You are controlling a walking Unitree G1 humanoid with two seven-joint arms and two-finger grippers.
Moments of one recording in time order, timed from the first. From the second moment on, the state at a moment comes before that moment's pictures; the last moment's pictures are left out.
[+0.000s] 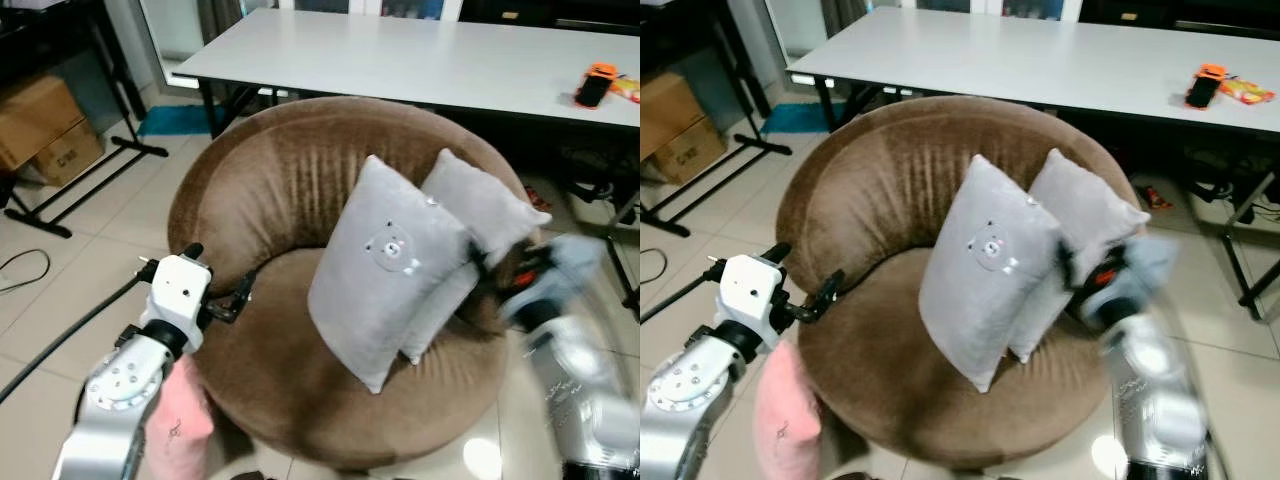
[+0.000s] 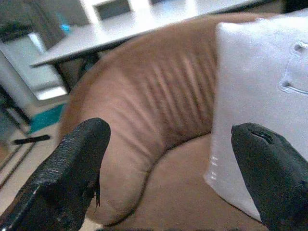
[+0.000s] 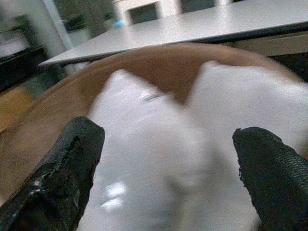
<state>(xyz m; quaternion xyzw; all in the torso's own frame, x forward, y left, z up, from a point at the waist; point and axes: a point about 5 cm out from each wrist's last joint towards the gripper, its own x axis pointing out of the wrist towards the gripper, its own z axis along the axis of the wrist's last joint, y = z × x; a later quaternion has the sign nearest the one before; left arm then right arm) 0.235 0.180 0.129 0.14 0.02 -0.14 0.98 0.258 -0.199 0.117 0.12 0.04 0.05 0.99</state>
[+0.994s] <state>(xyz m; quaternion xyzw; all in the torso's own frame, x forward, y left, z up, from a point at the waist) 0.236 0.183 0.131 0.16 0.01 -0.09 0.98 0.255 -0.173 0.093 0.05 0.10 0.04 0.99</state>
